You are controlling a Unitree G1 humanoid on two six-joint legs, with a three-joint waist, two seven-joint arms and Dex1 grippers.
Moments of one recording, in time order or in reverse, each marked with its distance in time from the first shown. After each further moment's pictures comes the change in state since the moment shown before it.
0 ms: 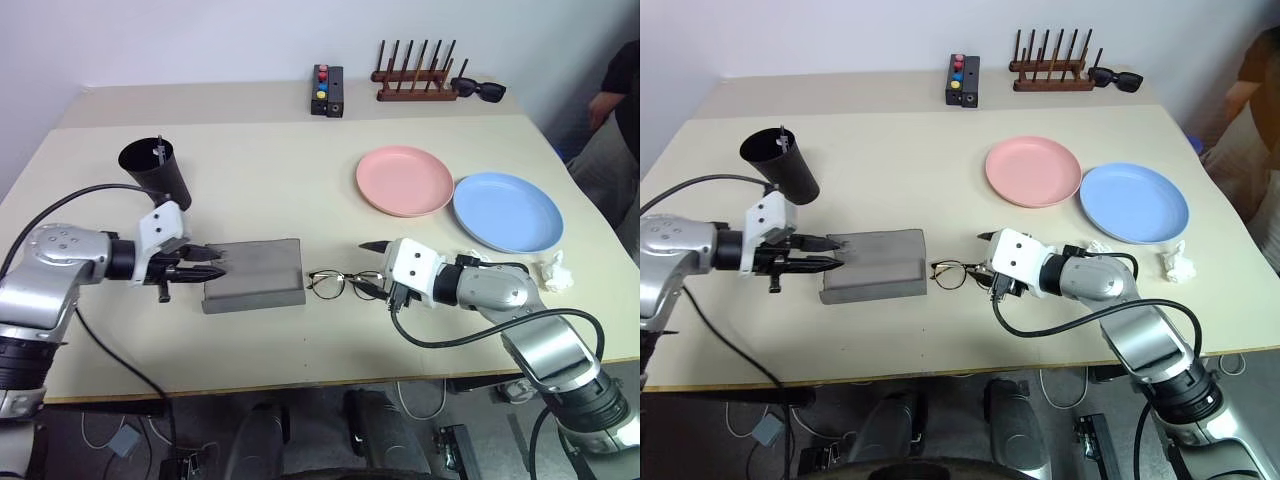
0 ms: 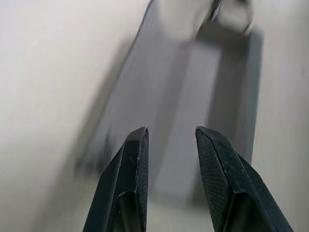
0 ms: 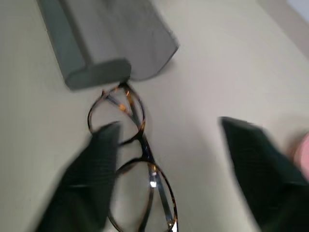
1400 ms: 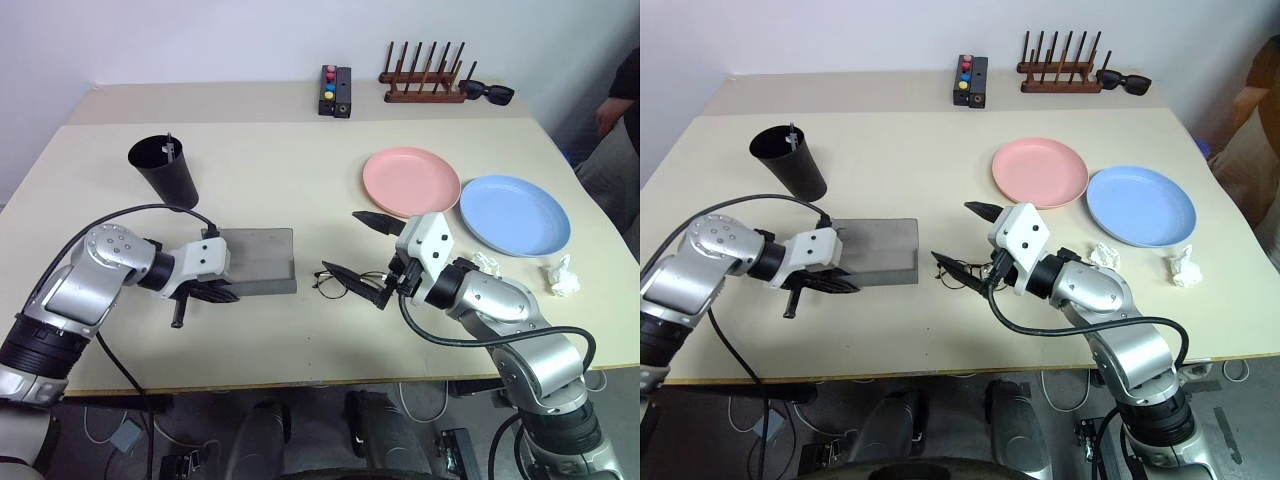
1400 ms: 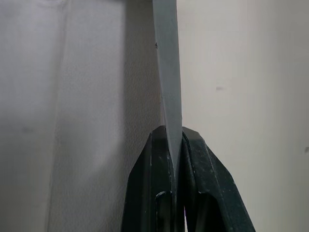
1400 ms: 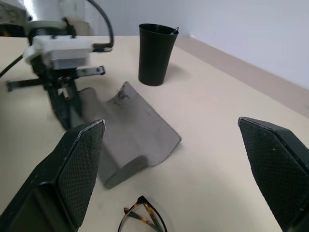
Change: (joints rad) left arm -0.095 -0.022 -0.270 -0.023 0.178 -0.121 -0.105; right arm 0.081 0.232 -0.152 -0.181 0.297 0.100 -0.162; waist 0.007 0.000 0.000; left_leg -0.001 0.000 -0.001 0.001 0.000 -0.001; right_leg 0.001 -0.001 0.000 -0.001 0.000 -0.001
